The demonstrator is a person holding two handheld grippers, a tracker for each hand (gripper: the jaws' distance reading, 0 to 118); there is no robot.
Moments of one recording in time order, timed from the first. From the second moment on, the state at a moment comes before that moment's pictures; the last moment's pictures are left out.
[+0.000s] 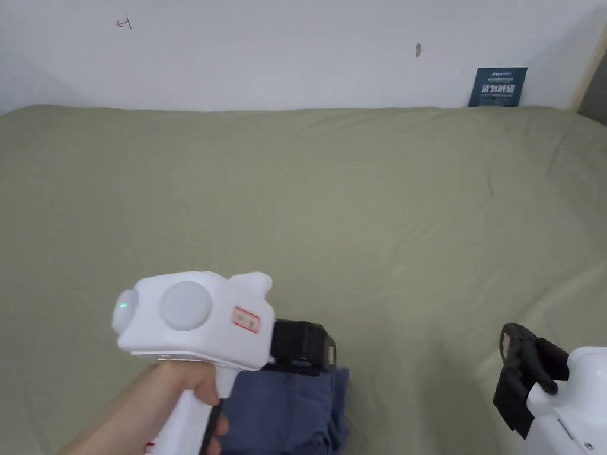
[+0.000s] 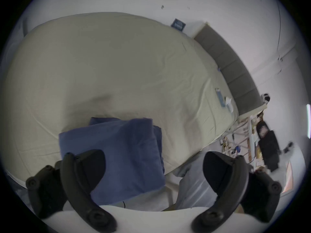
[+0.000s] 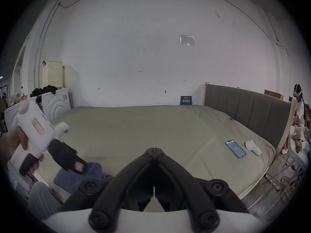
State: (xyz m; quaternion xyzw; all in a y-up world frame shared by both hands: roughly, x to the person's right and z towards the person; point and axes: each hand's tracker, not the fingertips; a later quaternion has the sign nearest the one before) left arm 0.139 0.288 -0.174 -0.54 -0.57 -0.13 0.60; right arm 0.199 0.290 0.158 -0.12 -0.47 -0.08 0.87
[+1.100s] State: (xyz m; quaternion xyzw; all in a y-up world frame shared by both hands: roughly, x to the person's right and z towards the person) left arm 0.045 0.262 -0.271 -0.52 -0.58 -0.04 0.63; right arm 0.254 0.203 0.027 -0.20 -0.08 -0.47 0.86
